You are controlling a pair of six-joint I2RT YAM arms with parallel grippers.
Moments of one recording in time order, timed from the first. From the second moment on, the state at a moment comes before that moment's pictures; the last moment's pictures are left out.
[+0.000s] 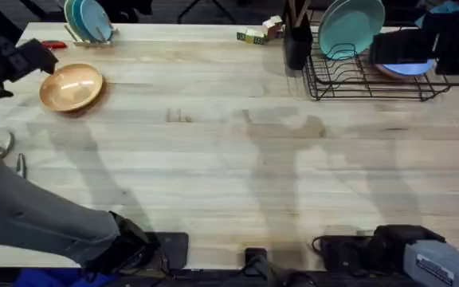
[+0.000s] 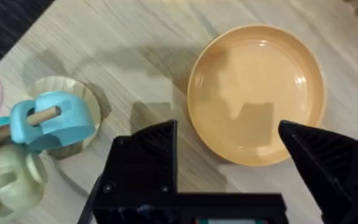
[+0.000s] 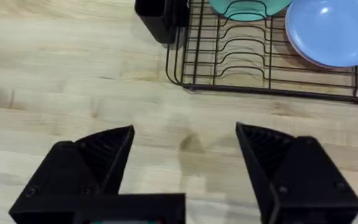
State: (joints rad) left arm 0.71 1.80 1.44 -0.61 0.04 -0.09; right arm -0.01 1.06 1.29 -1.01 -0.13 0.00
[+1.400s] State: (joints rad) left arm 0.73 2.02 1.44 -0.59 0.01 -0.11; right arm -0.01 1.07 1.29 -1.01 -0.13 0.00
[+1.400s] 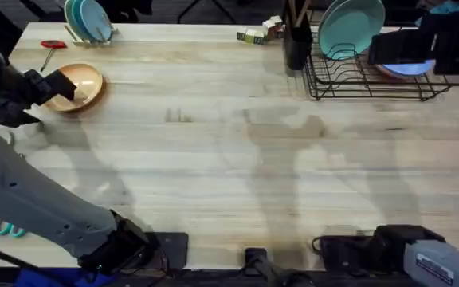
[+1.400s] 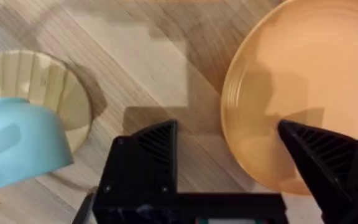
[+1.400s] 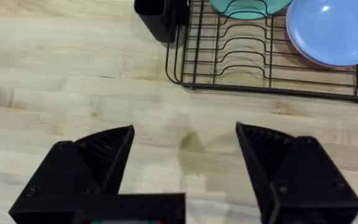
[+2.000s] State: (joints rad) left arm 0.73 2.02 1.44 -0.59 0.01 -0.12; right arm -0.01 1.07 1.29 -1.01 -0.13 0.00
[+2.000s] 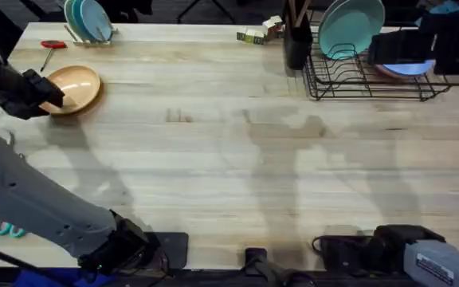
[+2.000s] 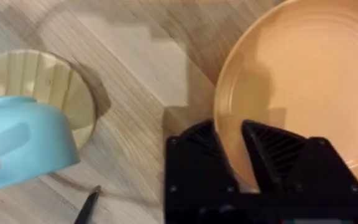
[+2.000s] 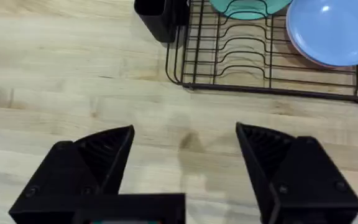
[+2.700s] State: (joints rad) left arm 0.72 2.02 1.55 -0.76 0.00 -0.13; right arm -0.01 1.07 1.29 -1.00 -0.13 0.00
